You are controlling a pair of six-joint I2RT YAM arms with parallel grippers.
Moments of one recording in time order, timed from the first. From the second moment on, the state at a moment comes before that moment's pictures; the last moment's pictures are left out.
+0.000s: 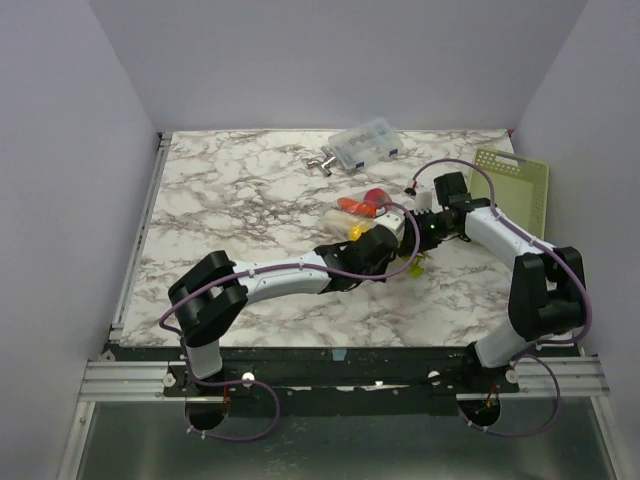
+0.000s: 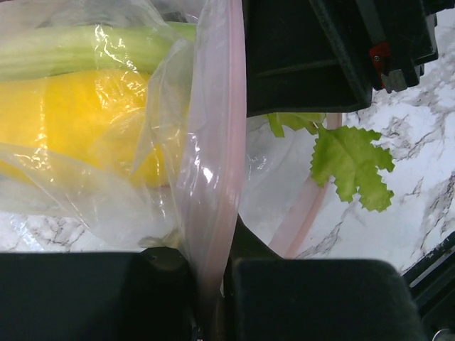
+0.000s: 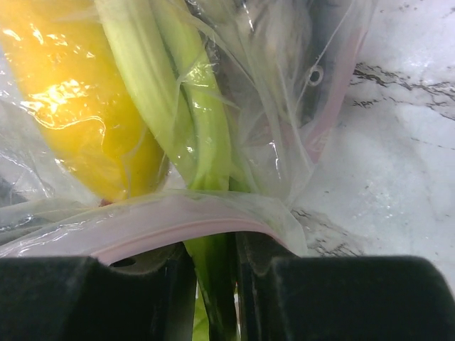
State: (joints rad) left arm -1.08 1.77 1.21 -0.11 -0.24 -0.47; right arm 0.18 1.59 1.04 -0.59 -0.51 -0.09
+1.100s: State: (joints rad) left arm -1.08 1.80 1.23 -0.12 -0.20 -0.50; right arm 0.19 1.64 0.97 -0.55 -0.48 -0.18
